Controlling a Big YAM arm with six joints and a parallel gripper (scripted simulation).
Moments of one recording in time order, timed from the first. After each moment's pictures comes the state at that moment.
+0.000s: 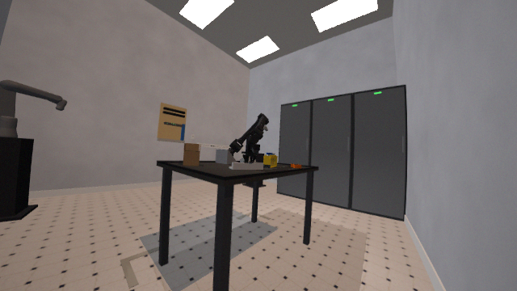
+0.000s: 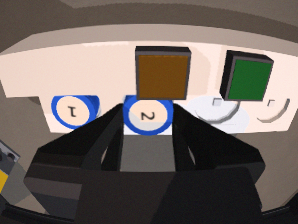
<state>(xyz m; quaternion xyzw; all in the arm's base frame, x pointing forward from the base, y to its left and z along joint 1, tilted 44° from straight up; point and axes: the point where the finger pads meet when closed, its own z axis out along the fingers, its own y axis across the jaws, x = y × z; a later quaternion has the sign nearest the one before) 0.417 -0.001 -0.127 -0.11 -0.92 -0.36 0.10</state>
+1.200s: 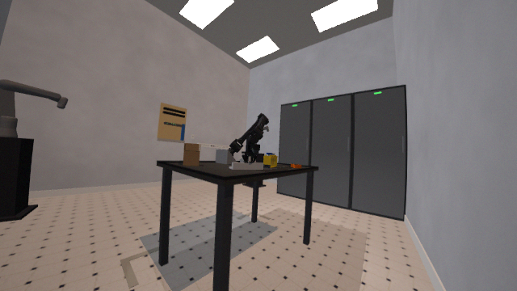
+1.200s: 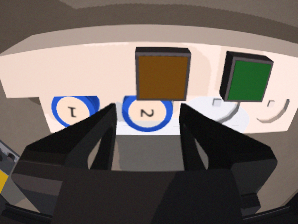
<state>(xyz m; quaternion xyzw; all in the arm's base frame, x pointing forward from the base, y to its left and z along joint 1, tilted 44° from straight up) 0.417 -0.001 -0.127 -0.11 -0.92 -0.36 0.10</state>
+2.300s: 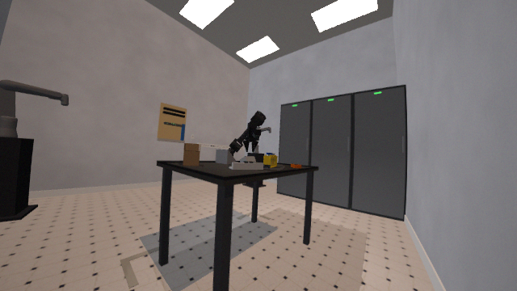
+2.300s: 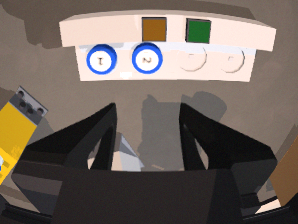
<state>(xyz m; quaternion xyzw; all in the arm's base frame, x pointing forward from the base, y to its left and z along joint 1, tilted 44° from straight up) 0.430 -0.068 -0.057 -0.11 -0.92 -0.36 0.11</state>
